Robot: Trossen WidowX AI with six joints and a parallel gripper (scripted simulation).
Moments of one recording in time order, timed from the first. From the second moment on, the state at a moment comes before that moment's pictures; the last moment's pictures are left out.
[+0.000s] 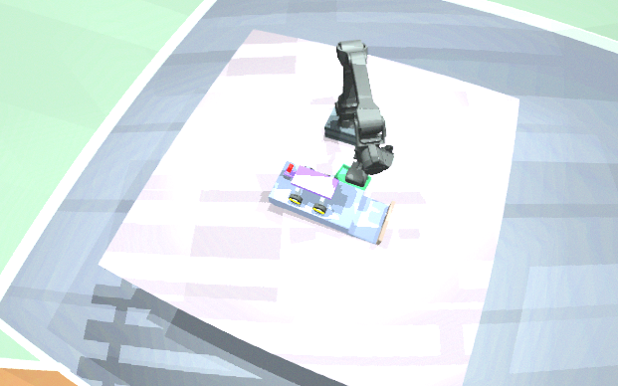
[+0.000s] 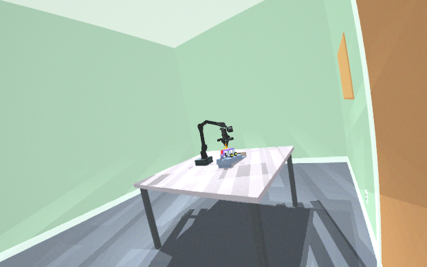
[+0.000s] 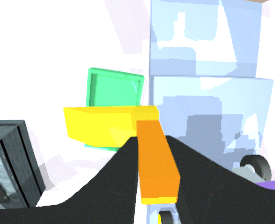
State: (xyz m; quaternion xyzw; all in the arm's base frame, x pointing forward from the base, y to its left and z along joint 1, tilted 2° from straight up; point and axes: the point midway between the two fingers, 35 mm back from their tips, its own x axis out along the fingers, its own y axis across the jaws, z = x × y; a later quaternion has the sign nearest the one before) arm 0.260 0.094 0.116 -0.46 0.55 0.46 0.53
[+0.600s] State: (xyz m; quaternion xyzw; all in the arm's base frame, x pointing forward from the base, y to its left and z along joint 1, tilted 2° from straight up) arm 0.265 0.106 0.116 -0.56 0.44 0.56 0.41
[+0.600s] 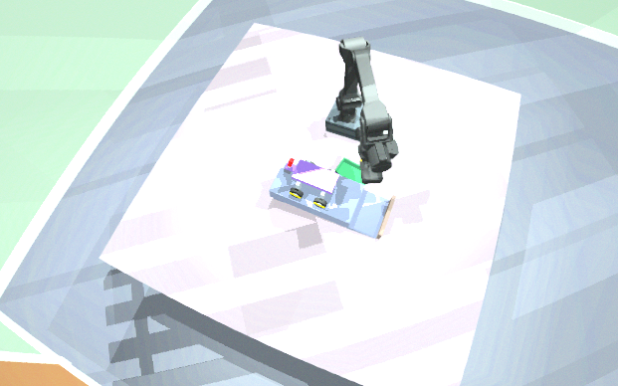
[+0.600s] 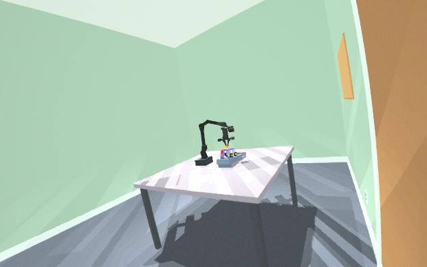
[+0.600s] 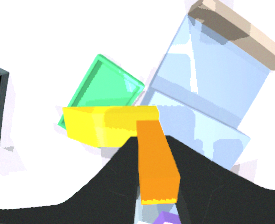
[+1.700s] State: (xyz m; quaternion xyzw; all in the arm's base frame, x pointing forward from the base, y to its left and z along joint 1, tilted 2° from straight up) arm 0.266 0.110 0.117 -0.70 0.11 0.71 0.04
